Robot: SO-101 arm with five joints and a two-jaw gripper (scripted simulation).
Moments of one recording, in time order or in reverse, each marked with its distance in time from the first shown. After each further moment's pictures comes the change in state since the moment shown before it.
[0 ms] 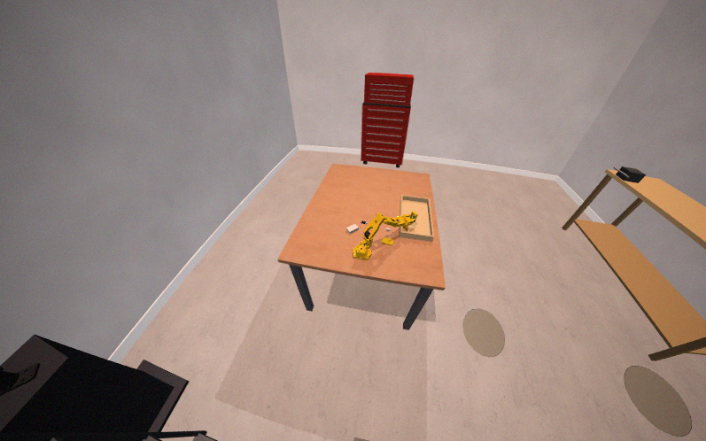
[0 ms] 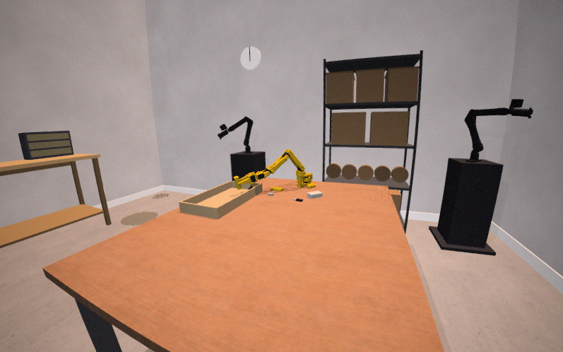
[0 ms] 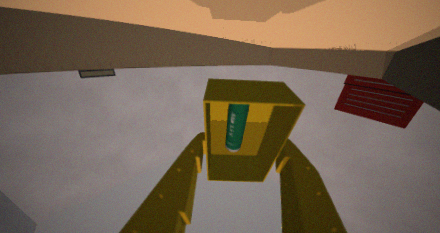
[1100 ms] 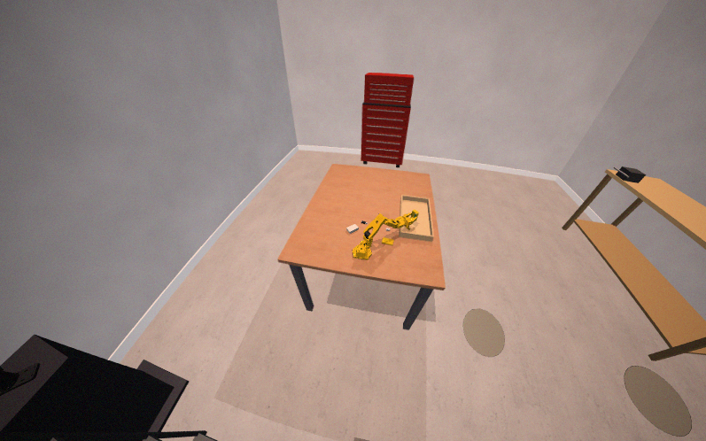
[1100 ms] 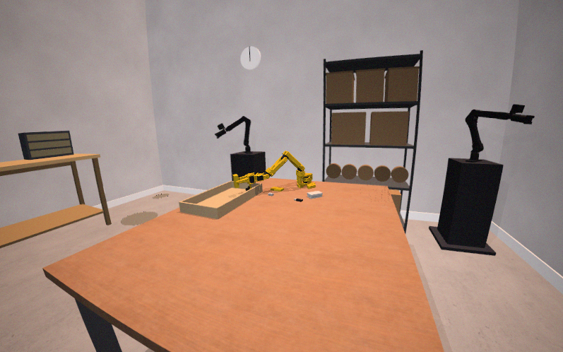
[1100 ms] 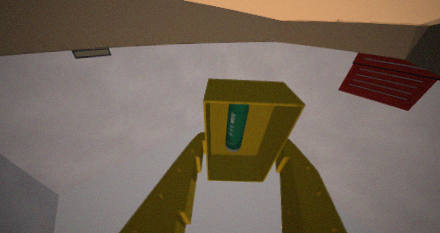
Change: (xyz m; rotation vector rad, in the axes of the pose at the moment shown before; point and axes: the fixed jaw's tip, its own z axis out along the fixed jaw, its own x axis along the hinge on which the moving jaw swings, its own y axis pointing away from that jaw) arm 0.011 0.000 0.006 -0.001 0.159 0.006
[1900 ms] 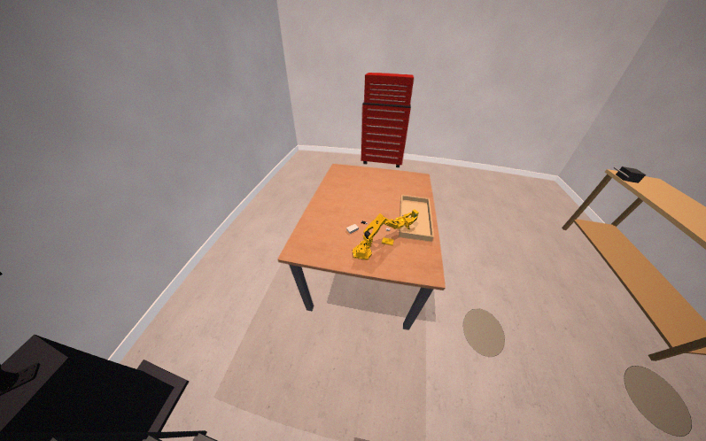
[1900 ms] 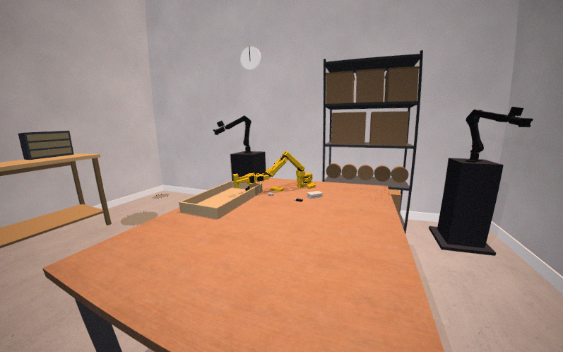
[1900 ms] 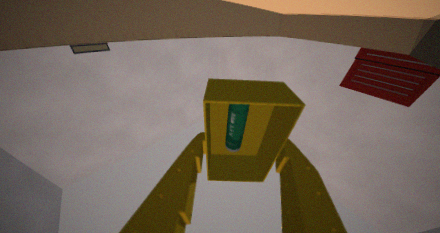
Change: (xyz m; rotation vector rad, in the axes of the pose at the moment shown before) arm 0.002 0.000 -0.001 -0.001 0.035 0.000
